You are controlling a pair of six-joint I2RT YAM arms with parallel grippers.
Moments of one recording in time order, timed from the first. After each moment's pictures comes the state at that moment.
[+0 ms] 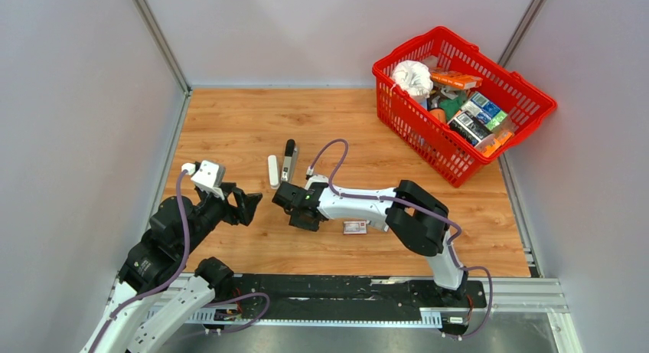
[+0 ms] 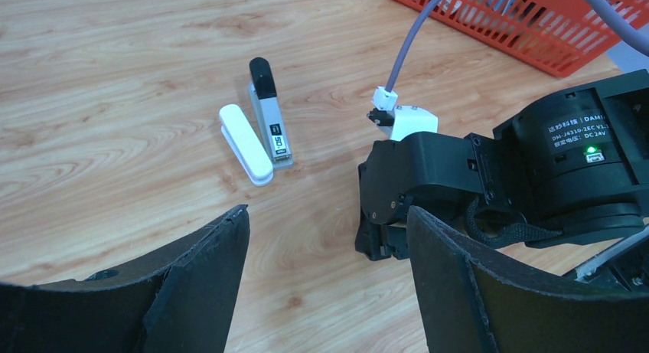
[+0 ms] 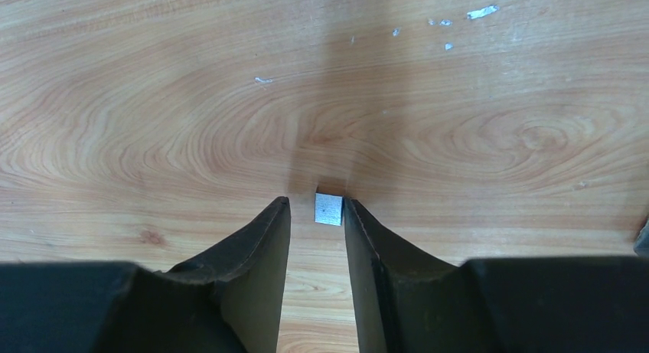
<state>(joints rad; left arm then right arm) -0.60 0.37 0.82 -0.68 -0.11 -0.19 1.15 2.05 1.48 -0.68 0.29 1.33</state>
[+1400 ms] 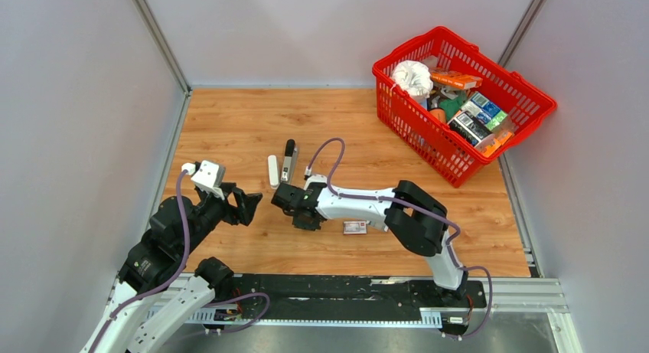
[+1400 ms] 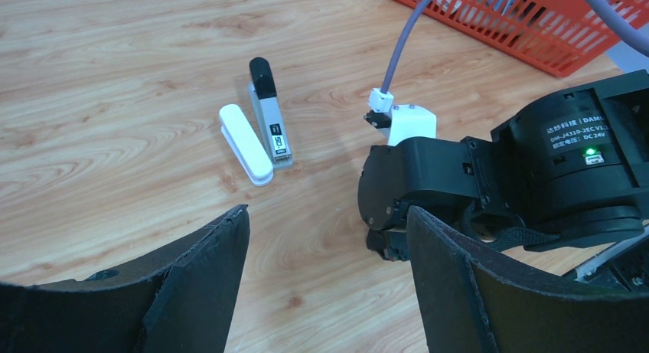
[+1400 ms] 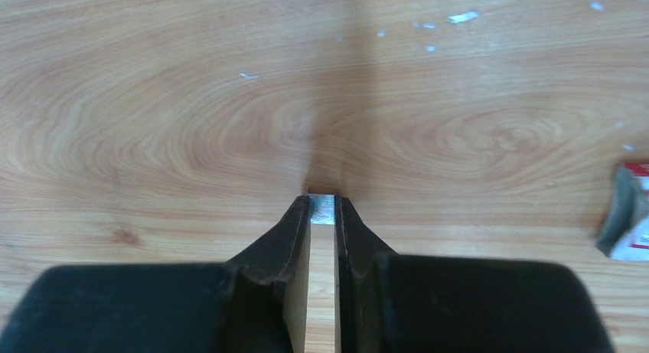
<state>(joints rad) -0.60 0.37 0.82 -0.68 -0.11 -0.19 1.15 2.07 1.52 -0.73 0.30 1.28</state>
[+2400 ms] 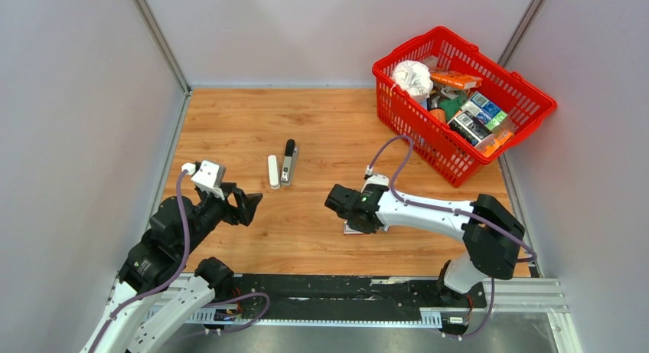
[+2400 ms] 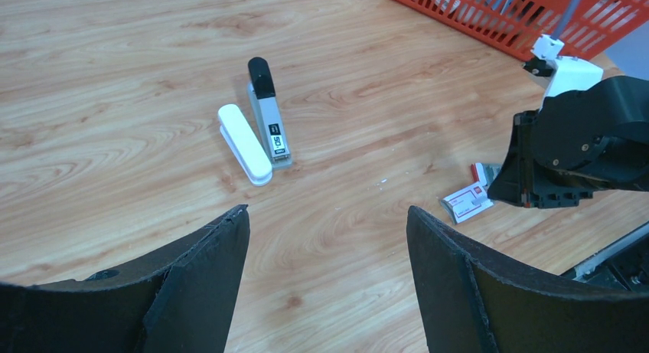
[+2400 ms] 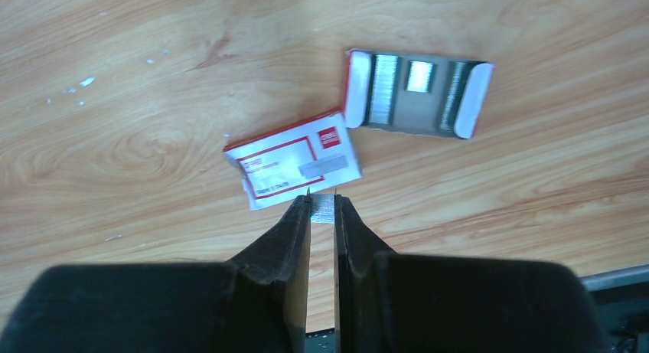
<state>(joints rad) -0.60 0.37 0.82 -0.68 -0.11 -0.19 1.07 1.58 1.06 -0.89 0.45 1.35</state>
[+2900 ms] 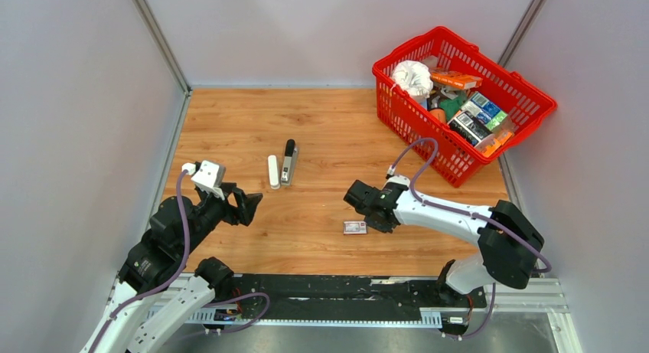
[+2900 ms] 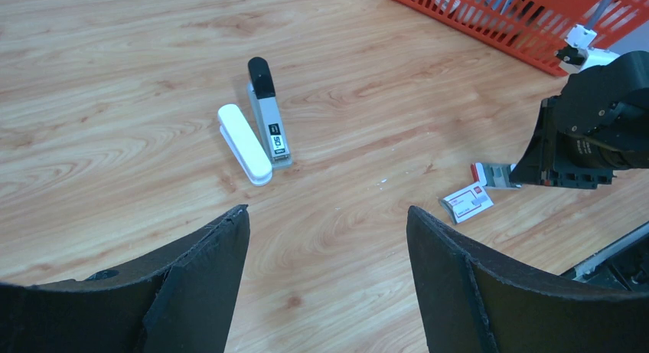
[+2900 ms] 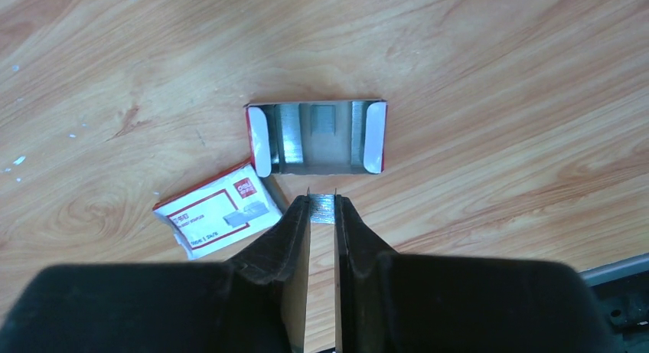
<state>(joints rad) -0.60 0.37 0.82 -0.68 -0.11 -0.19 0.96 1.46 0.92 -0.89 0.46 1.37</state>
